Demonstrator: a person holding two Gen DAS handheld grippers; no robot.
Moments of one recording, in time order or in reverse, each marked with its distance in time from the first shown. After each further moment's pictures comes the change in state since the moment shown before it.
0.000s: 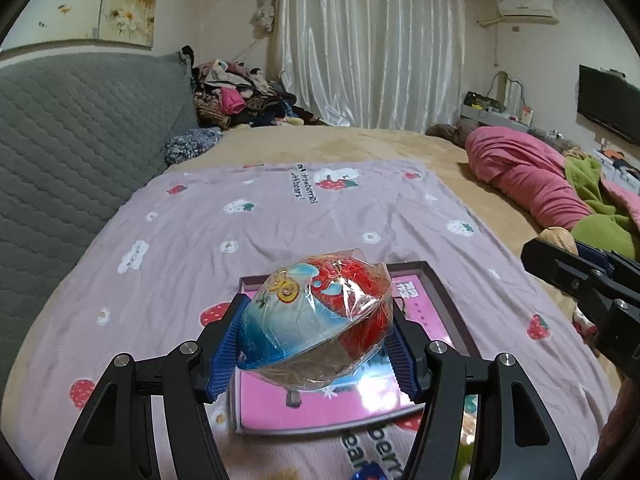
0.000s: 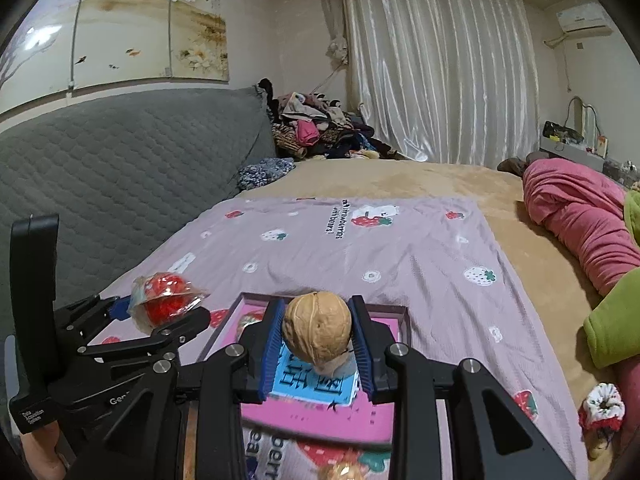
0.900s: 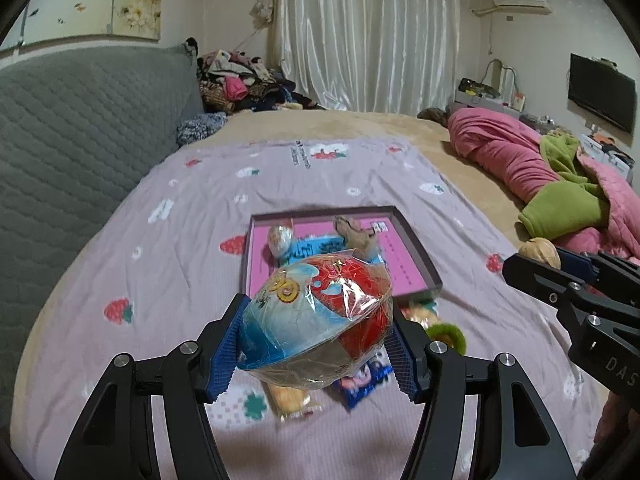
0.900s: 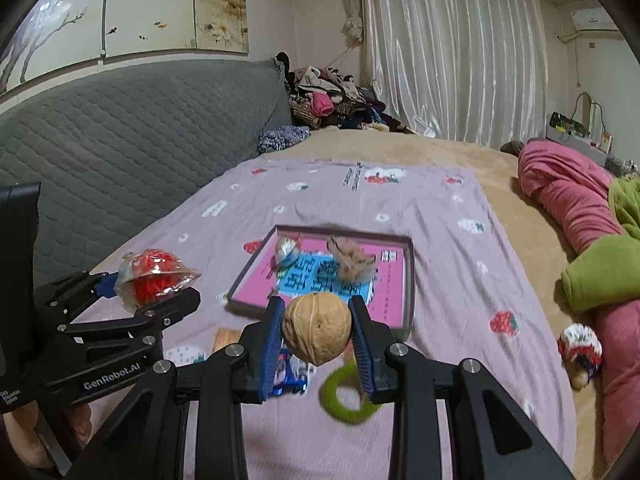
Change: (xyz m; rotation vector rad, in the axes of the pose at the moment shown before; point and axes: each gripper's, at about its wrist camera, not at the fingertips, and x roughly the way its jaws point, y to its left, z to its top) left arm -0.139 -0.015 -0.080 0.018 0.056 -0.002; right arm -0.114 0.042 -0.060 -0.054 0.106 0.020
